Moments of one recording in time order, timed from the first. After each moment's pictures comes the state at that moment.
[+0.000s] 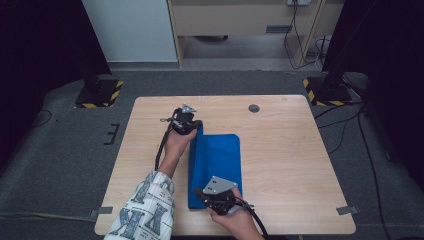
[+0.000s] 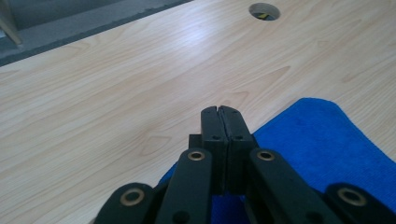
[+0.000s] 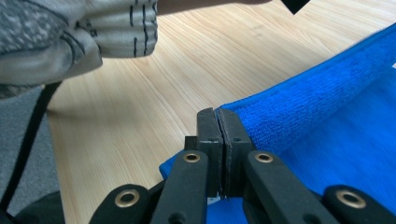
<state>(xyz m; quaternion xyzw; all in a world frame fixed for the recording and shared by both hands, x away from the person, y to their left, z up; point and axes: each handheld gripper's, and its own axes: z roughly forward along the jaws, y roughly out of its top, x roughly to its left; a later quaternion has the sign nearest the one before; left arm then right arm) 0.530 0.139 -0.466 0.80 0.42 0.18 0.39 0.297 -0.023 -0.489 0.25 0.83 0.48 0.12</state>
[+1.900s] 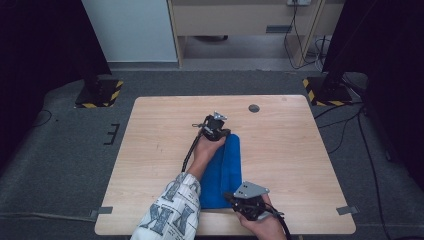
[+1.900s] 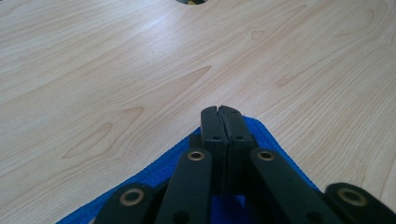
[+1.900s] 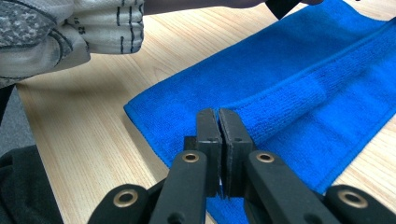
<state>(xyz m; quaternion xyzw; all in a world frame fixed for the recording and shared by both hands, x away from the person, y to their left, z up) 0.533 0.051 -0.502 0.82 0.39 0.12 0.40 0.286 -0.098 -0.498 0.30 0.83 0.44 0.13</state>
